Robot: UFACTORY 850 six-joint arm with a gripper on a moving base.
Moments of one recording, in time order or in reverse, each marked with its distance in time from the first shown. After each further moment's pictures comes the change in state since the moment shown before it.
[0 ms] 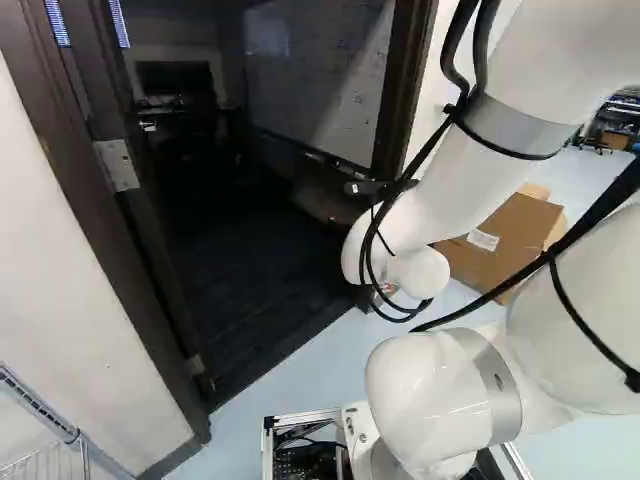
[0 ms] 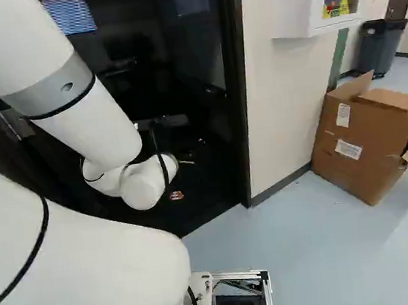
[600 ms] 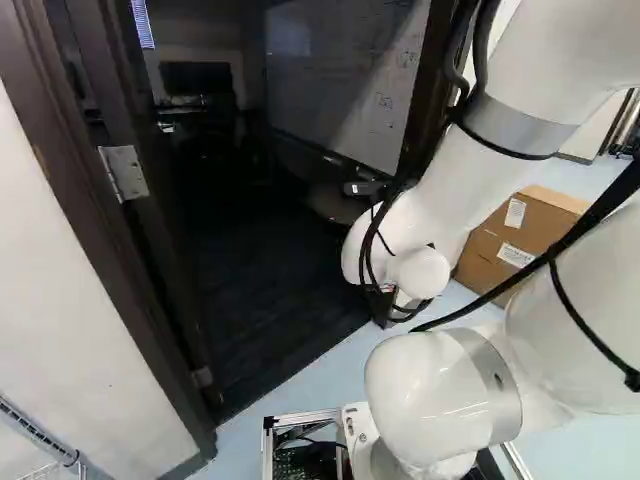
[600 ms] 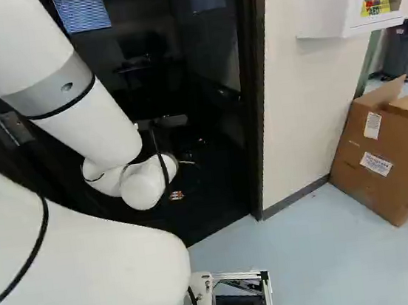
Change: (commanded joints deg) arm 0.0 0.0 0.0 0.0 0.0 0.0
